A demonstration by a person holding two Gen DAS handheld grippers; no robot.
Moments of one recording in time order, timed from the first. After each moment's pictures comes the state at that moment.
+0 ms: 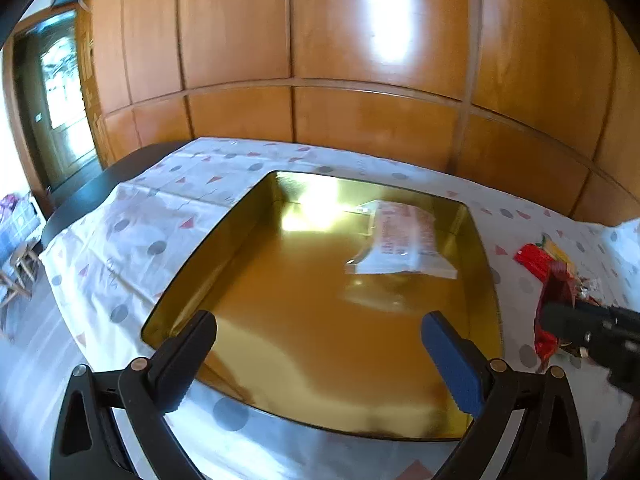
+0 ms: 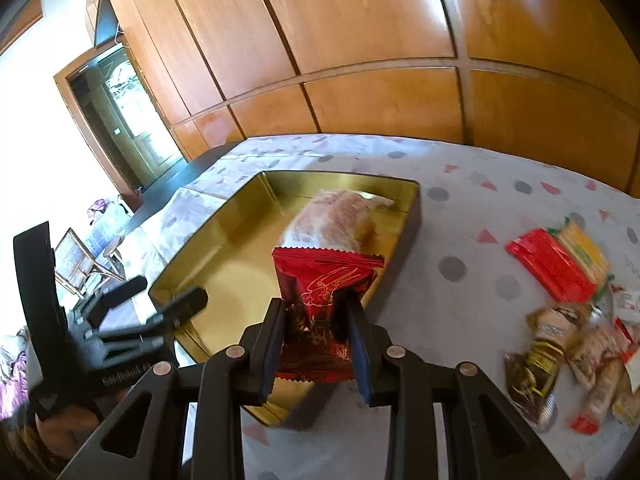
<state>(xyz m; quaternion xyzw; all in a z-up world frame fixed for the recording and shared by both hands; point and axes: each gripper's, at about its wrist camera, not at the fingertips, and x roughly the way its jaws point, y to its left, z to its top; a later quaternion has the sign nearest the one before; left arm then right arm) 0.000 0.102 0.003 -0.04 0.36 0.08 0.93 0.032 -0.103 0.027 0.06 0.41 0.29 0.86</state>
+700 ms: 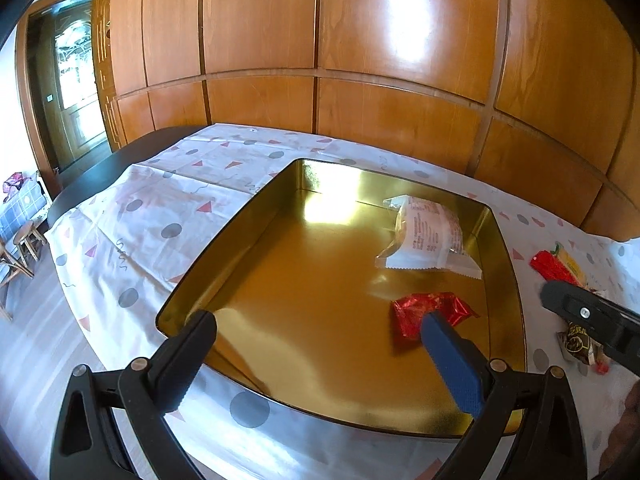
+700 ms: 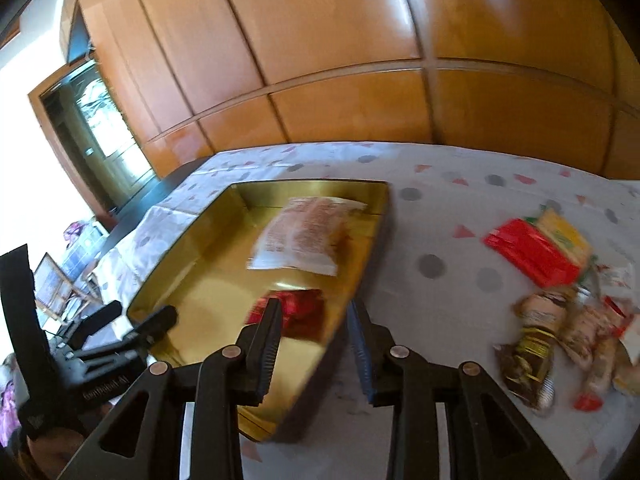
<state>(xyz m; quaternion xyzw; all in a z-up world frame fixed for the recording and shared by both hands) -0.003 0.122 -0.004 -0.06 0.37 0.09 0.92 0.023 -0.115 0.020 0.08 0.40 0.21 0.89</state>
